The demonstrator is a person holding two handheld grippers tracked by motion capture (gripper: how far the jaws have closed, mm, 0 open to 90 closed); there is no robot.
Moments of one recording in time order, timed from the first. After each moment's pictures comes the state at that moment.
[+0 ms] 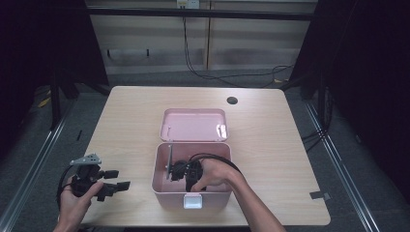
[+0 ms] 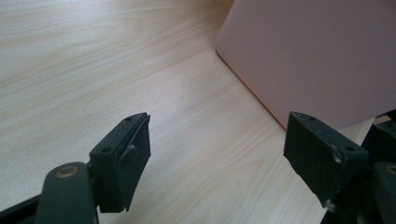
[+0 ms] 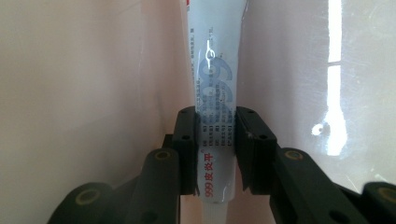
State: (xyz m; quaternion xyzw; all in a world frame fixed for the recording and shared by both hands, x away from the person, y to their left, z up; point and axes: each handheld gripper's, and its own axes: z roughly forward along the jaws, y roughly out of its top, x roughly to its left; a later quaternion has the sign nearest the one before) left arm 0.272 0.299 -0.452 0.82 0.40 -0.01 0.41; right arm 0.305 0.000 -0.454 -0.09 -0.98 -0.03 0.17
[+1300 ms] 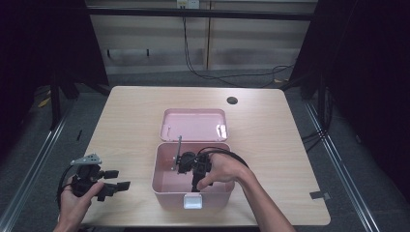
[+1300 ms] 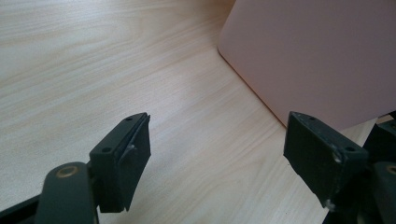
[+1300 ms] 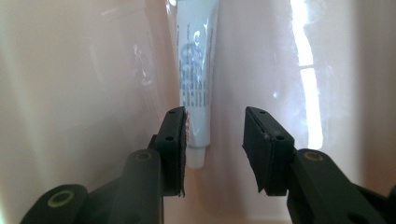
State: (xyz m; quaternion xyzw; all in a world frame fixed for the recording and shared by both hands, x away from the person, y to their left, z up) left arm 0.272 0.298 -0.453 0.82 0.40 0.00 0.41; right arm 0.302 -0.024 -0.416 -0.12 -0.98 -0.06 0.12
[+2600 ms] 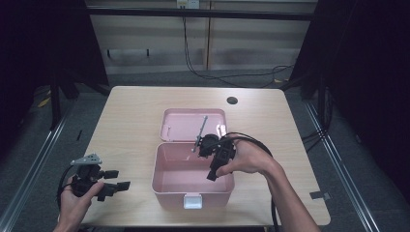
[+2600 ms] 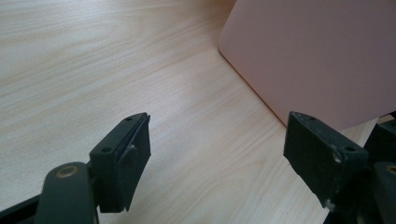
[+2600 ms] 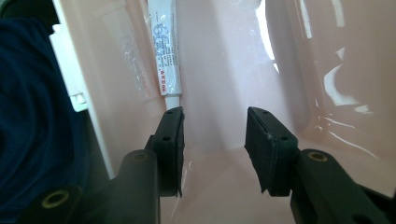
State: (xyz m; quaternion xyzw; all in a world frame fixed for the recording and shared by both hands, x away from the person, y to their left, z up) left arm 0.272 0.298 -0.453 0.82 0.40 0.00 0.41; right arm 0.301 -0.079 -0.352 -0.18 -0.98 -0.10 0.05
